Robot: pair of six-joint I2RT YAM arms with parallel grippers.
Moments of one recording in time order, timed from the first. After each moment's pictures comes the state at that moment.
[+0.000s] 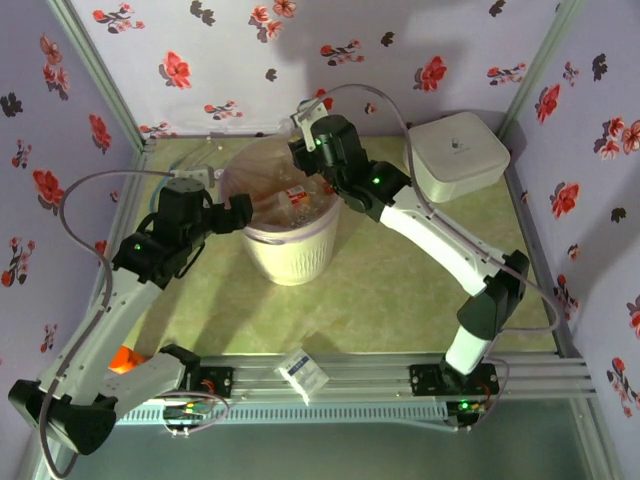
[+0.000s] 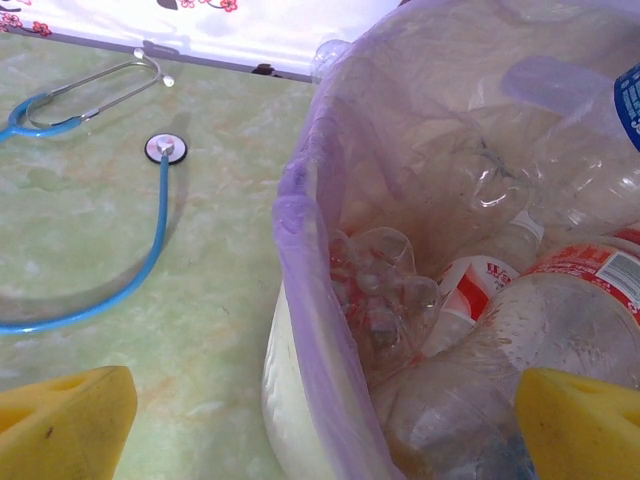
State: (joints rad) left arm -0.47 1.00 1.12 -0.68 -0.20 -0.42; right arm 0.84 1.70 1.82 -0.49 0.33 -0.02
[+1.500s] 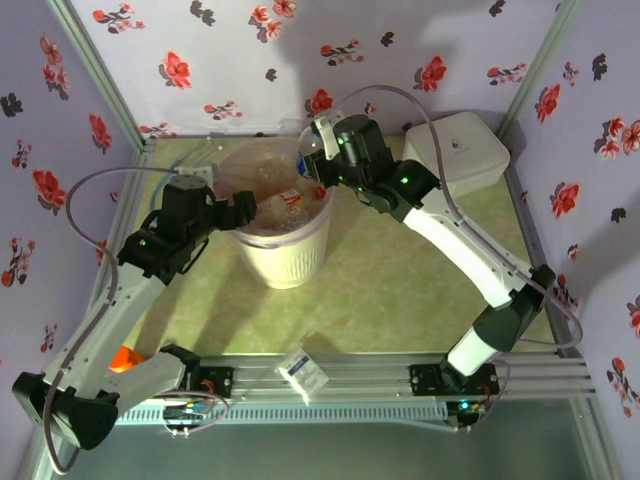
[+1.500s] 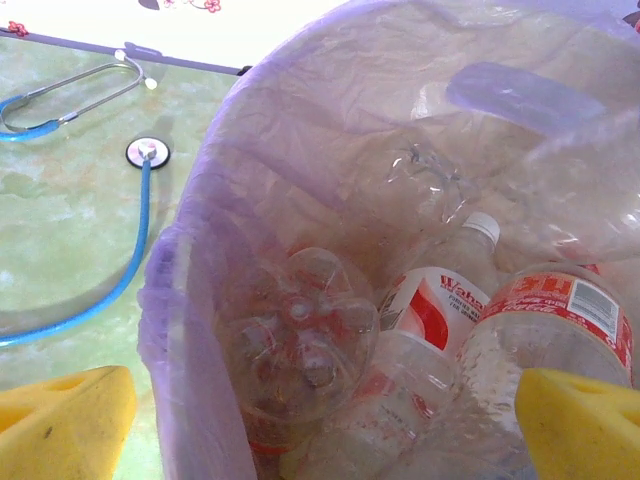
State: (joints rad) left arm -0.46 1.03 1.12 -0.63 -0.17 -0.42; right arm 0.78 1.60 1.80 -0.69 0.15 0.10
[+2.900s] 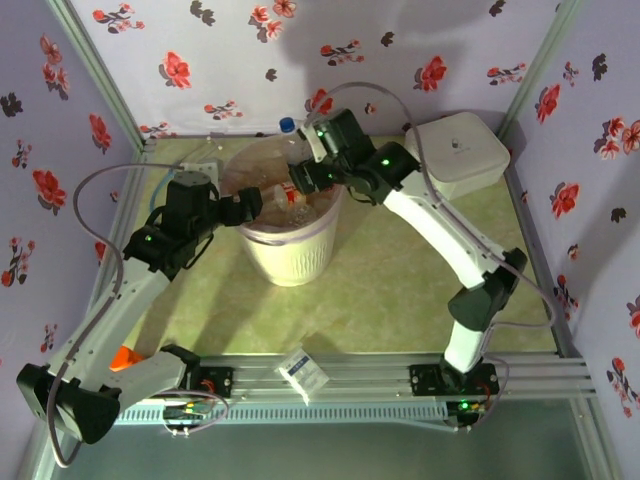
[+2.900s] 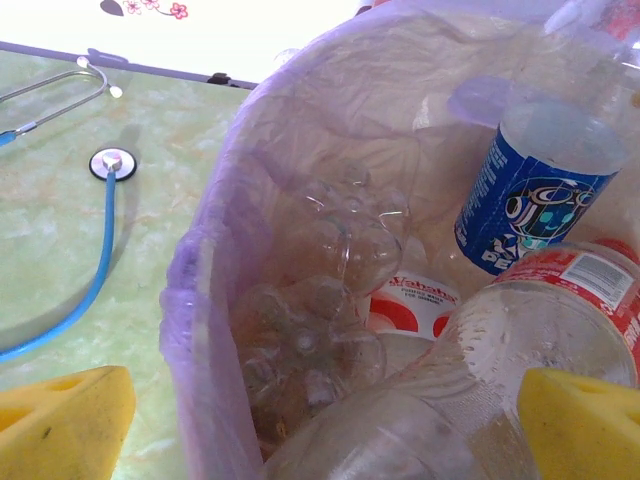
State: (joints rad) left arm -0.46 1.06 1.12 -0.57 -0.13 -0.41; right arm 0.79 1.76 2.04 -0.95 0.12 0.09
